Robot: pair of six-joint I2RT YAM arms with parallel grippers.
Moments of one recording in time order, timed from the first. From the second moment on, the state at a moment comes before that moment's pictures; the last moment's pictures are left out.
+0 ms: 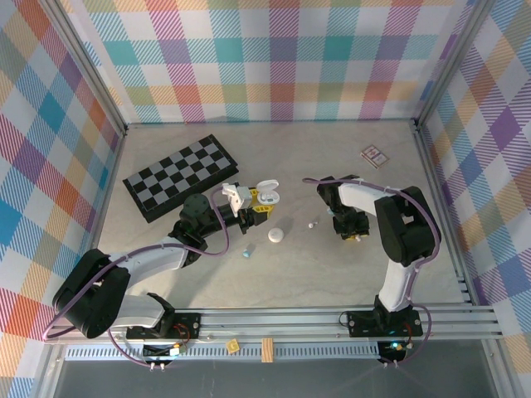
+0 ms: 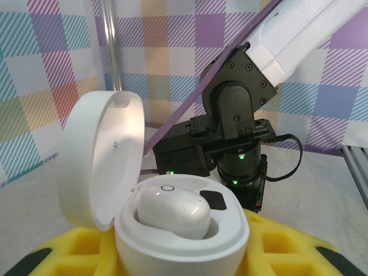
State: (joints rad) left arm -0.59 1.31 0.52 0.83 0.57 0.02; right arm 0.40 1.85 1.11 -1.05 0.41 0.43
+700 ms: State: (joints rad) left arm -0.59 1.33 0.52 0.83 0.59 0.02; right arm 0.41 1.59 1.06 -0.95 0.17 0.37
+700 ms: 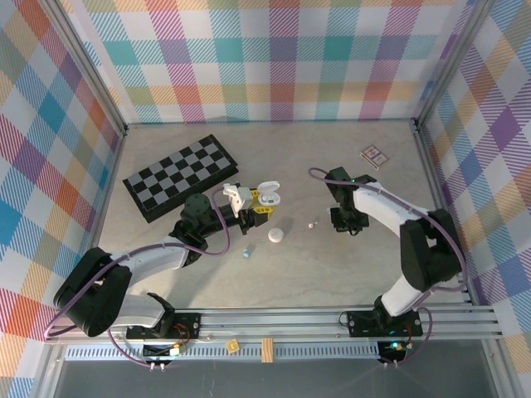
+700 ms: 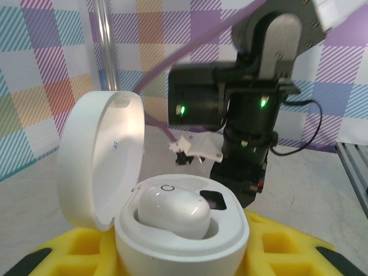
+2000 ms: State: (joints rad) left arm -0.64 1.46 0.61 0.81 0.60 0.02; right arm 0.41 1.25 1.15 -0.81 -0.63 0.33
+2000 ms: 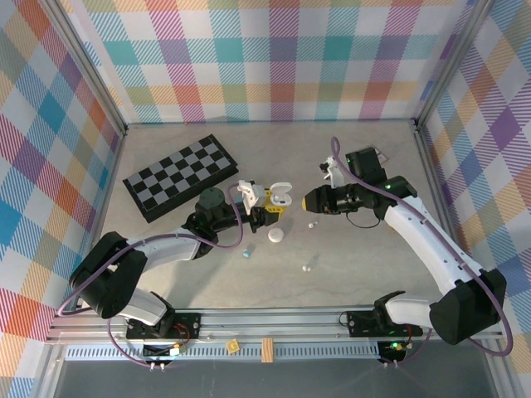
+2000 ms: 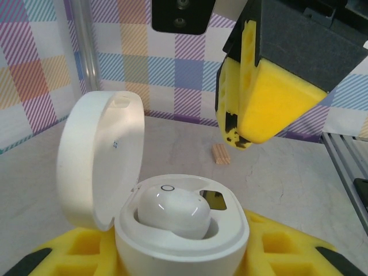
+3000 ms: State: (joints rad) left arm -0.36 1.36 0.50 0.93 0.55 -0.11; right arm 0.96 1.40 0.86 -0.71 -0.29 0.50
